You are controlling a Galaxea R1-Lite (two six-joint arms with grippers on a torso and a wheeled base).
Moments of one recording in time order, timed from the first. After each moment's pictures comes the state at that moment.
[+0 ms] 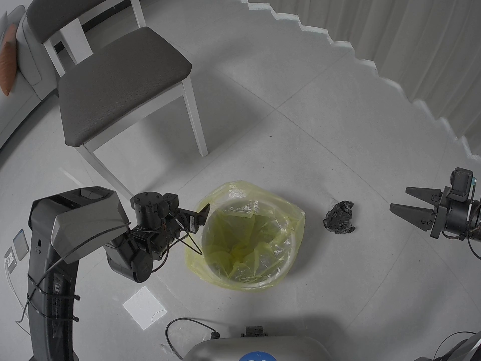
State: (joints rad) left arm -0.32 2.44 -0.98 -1.26 0.01 0.03; right arm 0.01 1.35 -0.49 -0.59 0.64 0.03
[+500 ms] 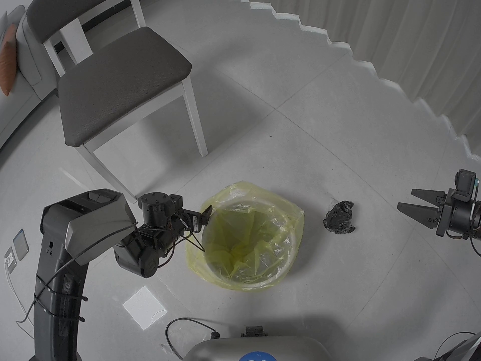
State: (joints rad) left arm -0.30 2.53 -1.12 -1.18 0.00 0.03; right arm -0.07 1.35 -0.48 -0.59 0.71 0.04
